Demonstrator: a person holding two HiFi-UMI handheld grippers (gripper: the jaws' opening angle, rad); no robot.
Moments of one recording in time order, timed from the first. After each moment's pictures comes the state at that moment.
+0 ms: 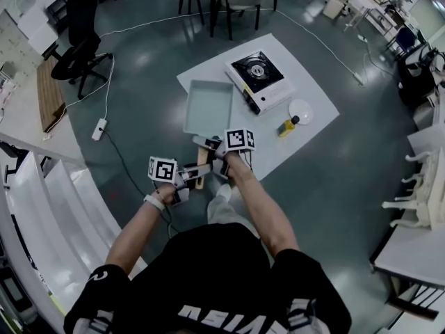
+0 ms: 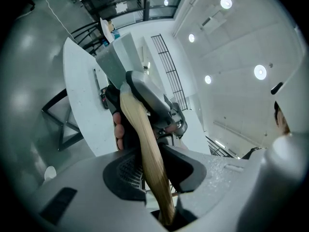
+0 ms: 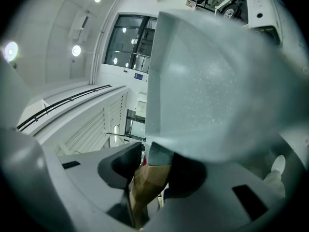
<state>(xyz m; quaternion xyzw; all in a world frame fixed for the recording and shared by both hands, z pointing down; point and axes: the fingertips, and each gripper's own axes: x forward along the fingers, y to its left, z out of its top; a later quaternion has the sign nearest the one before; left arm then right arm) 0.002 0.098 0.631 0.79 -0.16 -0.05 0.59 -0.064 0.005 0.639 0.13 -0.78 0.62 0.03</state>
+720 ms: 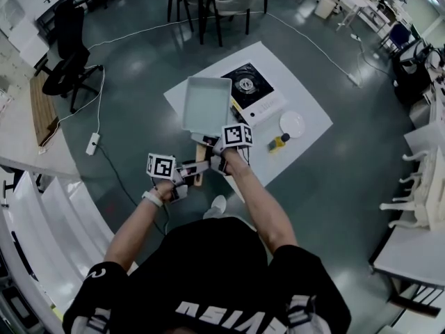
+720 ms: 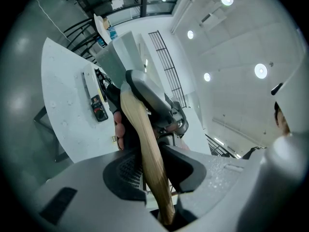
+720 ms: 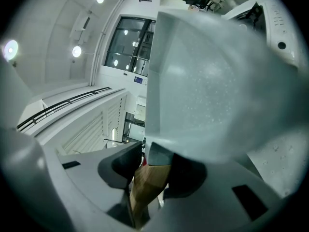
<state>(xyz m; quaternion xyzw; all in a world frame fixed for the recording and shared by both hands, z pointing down) 0.031 -0.002 0.624 0.82 -0.14 -0.04 0.56 -0.032 -0.096 0.629 0.15 -0.78 0.60 0.02</state>
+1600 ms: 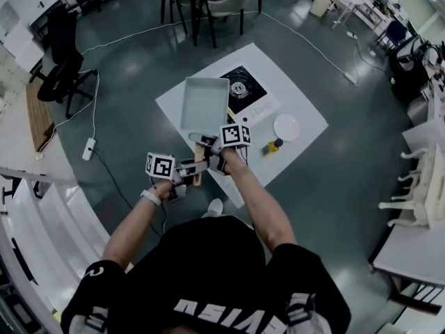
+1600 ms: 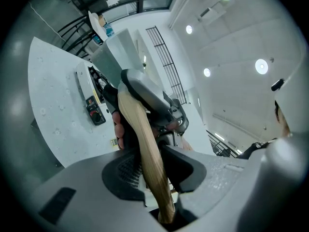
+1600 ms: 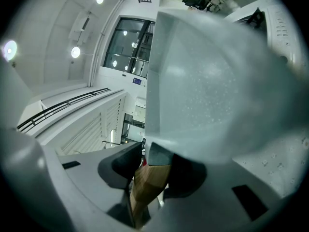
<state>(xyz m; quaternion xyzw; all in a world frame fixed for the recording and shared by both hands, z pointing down) 0.060 -0.037 0.630 0.82 -0.13 -0.01 0.55 -0.003 -0.133 0.635 0.15 -0.78 0.60 0.02</state>
